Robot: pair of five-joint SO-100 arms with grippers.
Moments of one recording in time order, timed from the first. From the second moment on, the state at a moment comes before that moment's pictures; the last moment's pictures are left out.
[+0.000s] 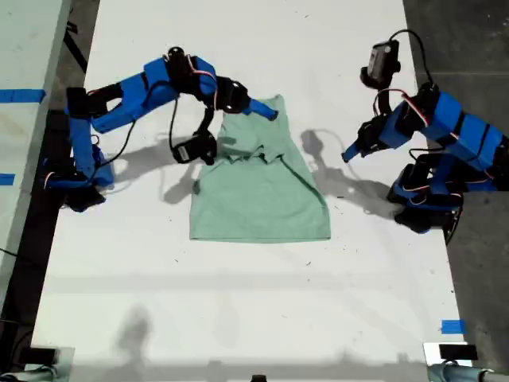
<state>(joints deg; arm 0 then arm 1) -33.2 70.8 55.3 70.0 41.0 30.8 139.3 119.1 90.6 -46.9</state>
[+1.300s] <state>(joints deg) -16.8 94.4 101.7 71.7 20.7 9.5 126.3 145.0 54.4 -31.5</state>
